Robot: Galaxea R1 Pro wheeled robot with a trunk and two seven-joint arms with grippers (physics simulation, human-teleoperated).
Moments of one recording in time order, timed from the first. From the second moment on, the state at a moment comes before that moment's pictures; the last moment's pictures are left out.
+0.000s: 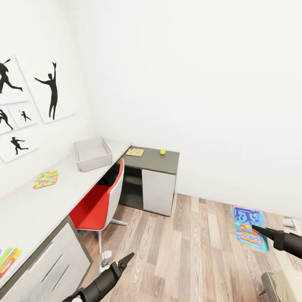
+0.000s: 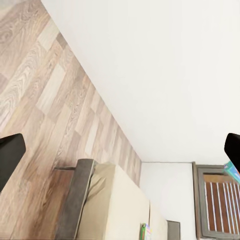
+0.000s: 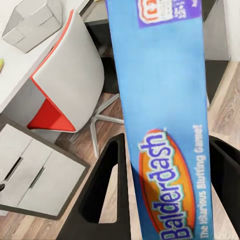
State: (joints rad) left arm -0.09 -0.02 0.01 -1.05 0.82 0.48 -0.57; right arm -0.19 -0.32 -0.68 -1.60 0.03 0.90 1.25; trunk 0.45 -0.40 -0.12
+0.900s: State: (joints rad) left arm -0.09 -0.03 0.00 -1.06 0.81 0.49 -0.57; right arm -0.19 -0.32 -0.69 -1.56 0.02 0.87 1.24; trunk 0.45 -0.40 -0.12
